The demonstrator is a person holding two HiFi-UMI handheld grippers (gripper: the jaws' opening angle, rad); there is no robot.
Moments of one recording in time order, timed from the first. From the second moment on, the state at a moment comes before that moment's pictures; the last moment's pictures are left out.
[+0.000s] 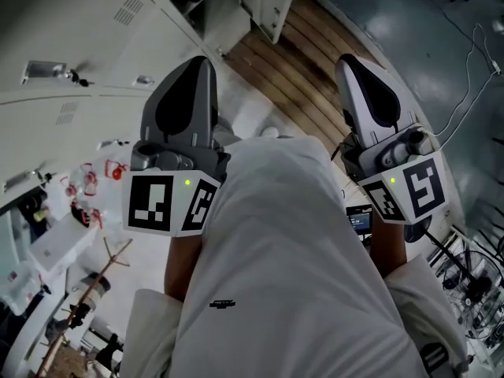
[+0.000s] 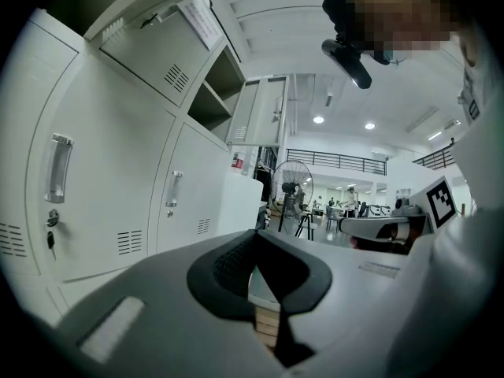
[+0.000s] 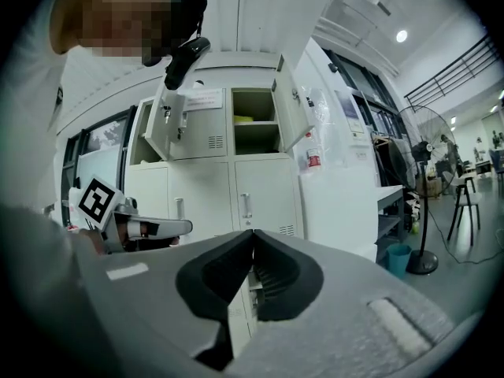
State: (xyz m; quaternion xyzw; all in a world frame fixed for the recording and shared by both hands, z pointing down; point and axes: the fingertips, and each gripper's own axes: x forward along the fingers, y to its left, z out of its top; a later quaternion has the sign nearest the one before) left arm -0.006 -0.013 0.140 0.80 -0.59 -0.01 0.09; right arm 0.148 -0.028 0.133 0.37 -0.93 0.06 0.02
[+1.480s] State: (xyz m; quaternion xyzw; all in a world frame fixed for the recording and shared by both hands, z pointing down) left arm -0.009 0.014 0.161 0.81 -0.58 -0.01 0.13; right arm 0.115 0.006 0.155 0.35 -0.93 0.06 0.07
